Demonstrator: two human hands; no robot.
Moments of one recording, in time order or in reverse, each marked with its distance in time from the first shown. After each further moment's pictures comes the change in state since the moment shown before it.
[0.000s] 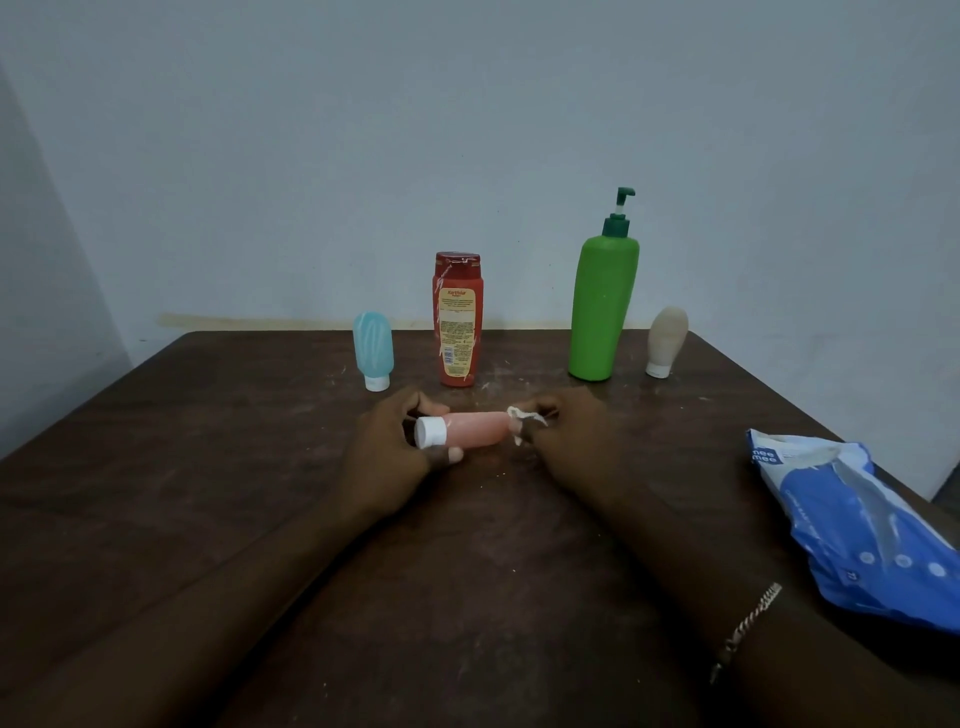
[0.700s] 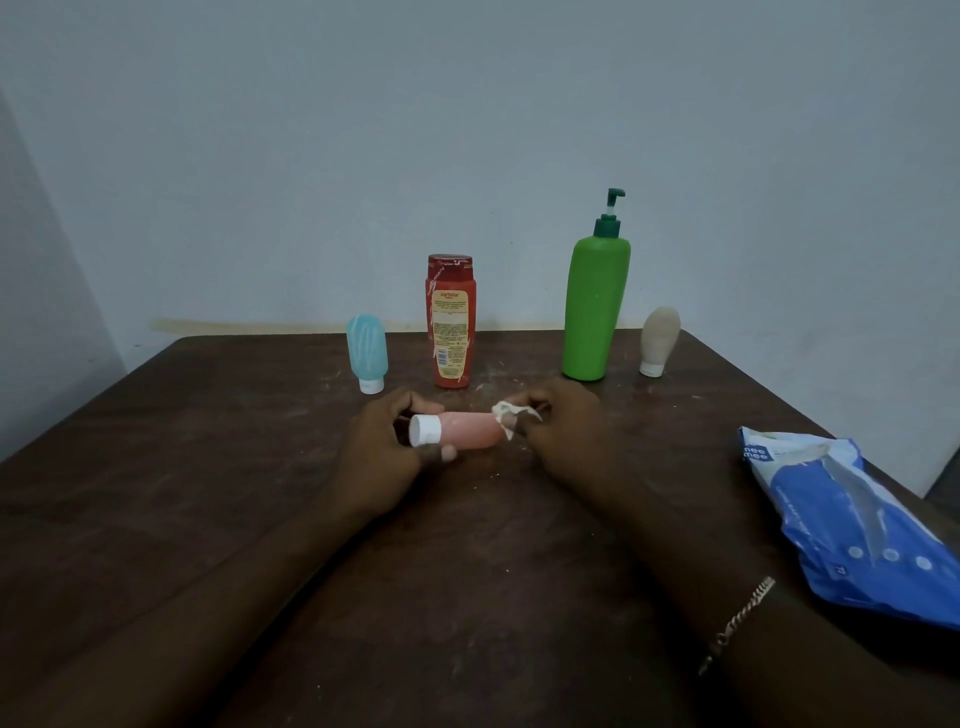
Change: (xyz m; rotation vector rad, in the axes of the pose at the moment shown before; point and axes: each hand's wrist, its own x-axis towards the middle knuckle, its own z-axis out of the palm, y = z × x) left_hand 0.000 0.003 -0.001 -0.069 0.001 -0.017; right_hand 0.006 0.002 -0.003 -0.010 -0.024 -0.061
